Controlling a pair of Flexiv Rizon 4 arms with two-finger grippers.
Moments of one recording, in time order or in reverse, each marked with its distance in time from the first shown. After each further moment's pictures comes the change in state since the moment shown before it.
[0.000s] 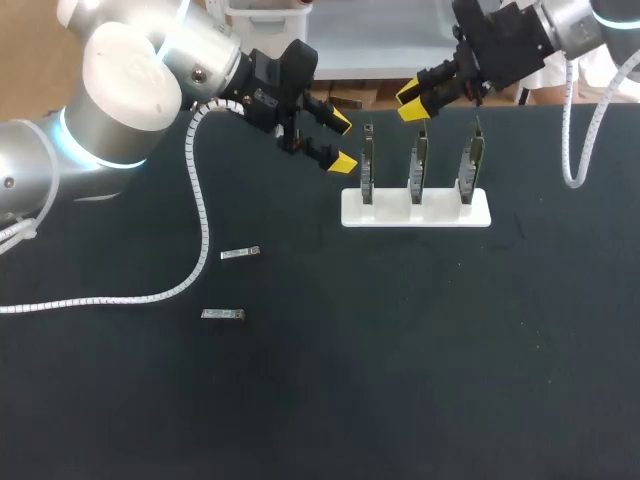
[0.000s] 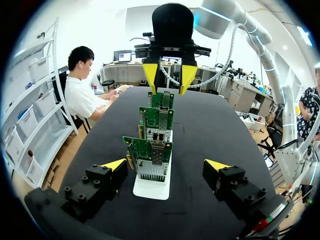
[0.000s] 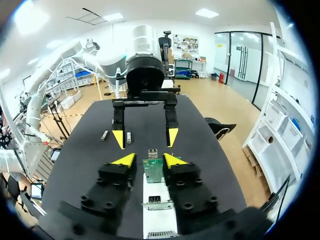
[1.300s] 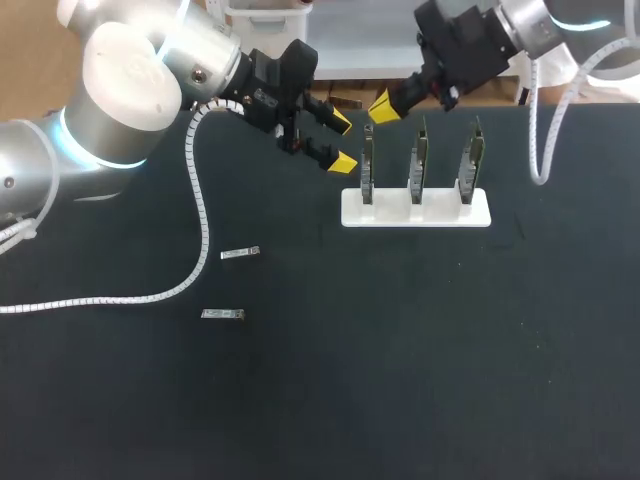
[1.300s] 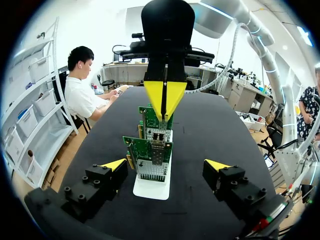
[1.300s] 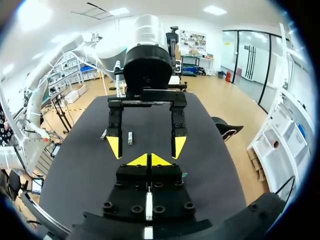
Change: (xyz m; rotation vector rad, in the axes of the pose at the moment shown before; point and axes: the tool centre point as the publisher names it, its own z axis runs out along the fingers) left arm 0.000 0.000 0.000 0.000 0.000 0.000; right arm -0.008 0.000 0.038 -0.062 0.043 -0.028
